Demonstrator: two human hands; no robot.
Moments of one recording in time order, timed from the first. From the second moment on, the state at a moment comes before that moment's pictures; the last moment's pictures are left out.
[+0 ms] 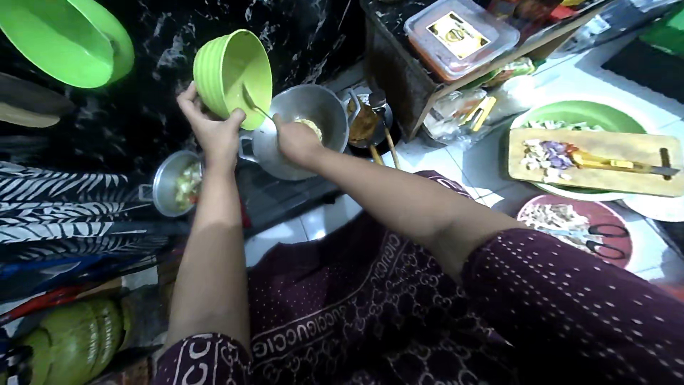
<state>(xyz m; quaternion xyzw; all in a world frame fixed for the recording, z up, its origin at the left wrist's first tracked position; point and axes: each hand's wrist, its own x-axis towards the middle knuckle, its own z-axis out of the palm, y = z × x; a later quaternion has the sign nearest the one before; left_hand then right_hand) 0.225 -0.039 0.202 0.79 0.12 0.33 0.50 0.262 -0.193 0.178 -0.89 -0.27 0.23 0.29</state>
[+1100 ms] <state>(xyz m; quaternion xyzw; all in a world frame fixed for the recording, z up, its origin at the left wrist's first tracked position) 0.115 -0.049 0.224 0.39 0.39 0.17 0.82 0.255 -0.232 0.206 -0.78 -0.42 -0.26 0.40</state>
